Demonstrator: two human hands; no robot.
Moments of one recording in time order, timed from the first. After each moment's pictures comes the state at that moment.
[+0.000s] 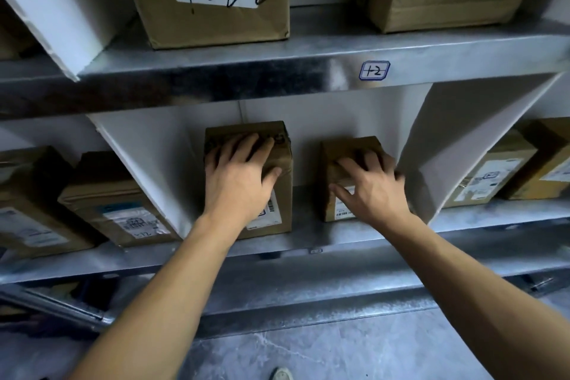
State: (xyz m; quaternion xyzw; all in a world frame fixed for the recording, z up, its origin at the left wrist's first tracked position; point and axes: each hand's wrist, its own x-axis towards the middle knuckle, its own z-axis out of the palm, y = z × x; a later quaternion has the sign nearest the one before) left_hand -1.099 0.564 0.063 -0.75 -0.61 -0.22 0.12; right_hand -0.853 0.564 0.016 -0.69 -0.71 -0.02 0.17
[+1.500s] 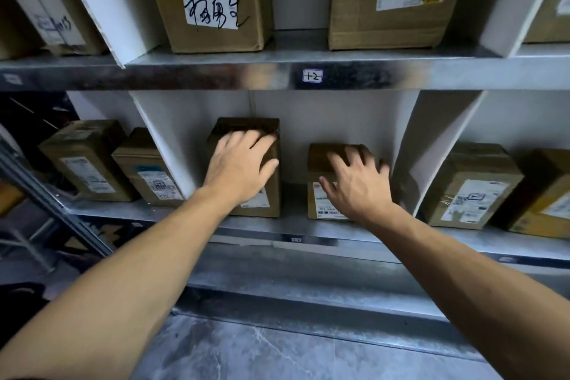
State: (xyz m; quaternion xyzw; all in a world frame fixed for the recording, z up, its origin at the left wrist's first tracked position) left_hand -1.048 0.514 0.091 -0.74 -0.63 -0.15 0.18; right_hand -0.811 0.545 0.052 -0.58 -0.80 -0.03 0.13
